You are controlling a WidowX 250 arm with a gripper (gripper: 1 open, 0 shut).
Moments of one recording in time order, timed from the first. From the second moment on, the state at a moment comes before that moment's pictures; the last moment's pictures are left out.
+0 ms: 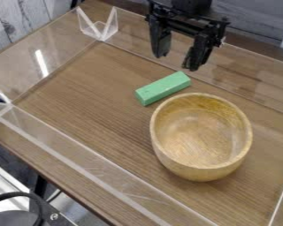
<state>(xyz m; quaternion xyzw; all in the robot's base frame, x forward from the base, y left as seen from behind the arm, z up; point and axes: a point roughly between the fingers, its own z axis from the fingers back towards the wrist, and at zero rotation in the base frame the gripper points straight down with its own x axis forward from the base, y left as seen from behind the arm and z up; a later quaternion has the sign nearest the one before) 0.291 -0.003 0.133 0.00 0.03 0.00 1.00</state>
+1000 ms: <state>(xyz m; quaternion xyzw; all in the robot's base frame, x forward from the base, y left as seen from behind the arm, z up) 0.275 0.050 0.063 -0.04 0.02 0.02 1.00</state>
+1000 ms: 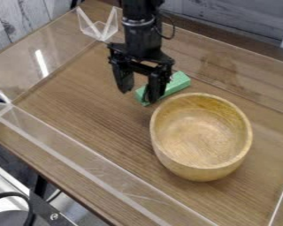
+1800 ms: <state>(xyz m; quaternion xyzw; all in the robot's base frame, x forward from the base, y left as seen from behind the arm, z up) 0.313 0.023 0.044 -0.08 0.05 -0.02 1.00</state>
